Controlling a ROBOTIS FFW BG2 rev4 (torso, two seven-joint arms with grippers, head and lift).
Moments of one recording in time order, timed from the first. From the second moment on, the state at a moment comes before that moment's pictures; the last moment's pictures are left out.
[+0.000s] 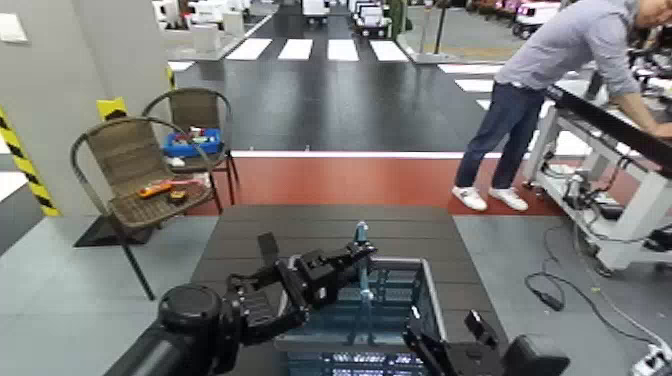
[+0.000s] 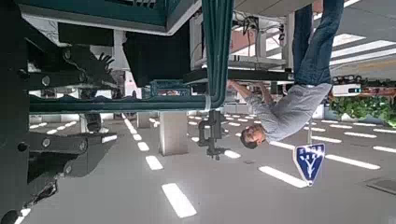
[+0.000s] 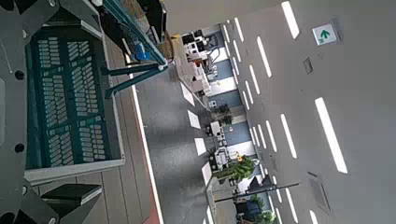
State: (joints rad) left arm -0.56 0.17 -0.43 -0.93 1.71 0.82 -0.36; right arm 0.33 -0.11 0.21 -1.85 -0.29 -0.07 -0.10
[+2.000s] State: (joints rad) left arm 0.14 0.20 -0.15 -1.77 0.56 -0.04 -0.05; right arm 0.35 -0.10 0.19 -1.86 -0.29 -0.08 -0.10
